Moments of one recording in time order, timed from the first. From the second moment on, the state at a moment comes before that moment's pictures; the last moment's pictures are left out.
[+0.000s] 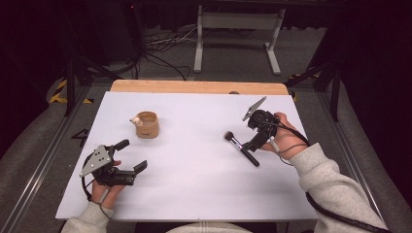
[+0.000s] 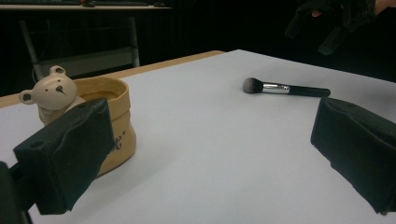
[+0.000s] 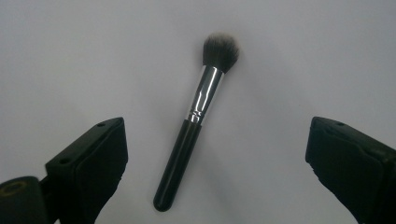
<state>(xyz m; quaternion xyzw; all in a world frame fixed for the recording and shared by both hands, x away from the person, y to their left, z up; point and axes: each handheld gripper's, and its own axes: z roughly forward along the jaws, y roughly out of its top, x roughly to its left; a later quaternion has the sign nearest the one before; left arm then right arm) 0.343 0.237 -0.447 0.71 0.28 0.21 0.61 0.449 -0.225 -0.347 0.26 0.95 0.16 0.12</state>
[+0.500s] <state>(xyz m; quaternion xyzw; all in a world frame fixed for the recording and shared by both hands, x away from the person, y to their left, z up) 0.343 0.238 -0.447 0.71 0.28 0.21 0.61 0.458 -0.214 -0.355 0.27 0.96 0.09 0.07</state>
